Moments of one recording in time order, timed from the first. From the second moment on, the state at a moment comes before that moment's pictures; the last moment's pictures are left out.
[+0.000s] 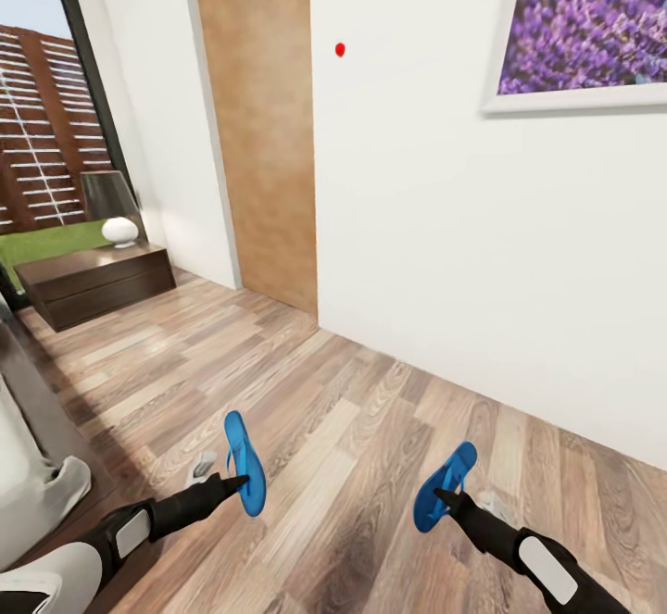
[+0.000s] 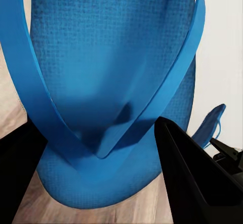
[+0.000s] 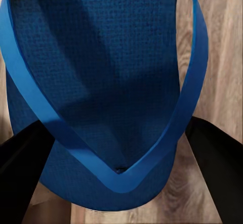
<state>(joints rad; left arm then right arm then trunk) -0.71 0.20 -0.08 -0.08 0.58 0.32 -0.96 -0.46 -0.22 0.19 -0.49 -1.09 0.36 0.36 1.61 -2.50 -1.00</state>
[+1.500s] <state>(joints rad) -0.71 0.21 -0.04 -0.08 0.58 0.31 -0.96 -0.46 -0.22 0.19 -0.49 -1.09 0.36 0.36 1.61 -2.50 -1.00</state>
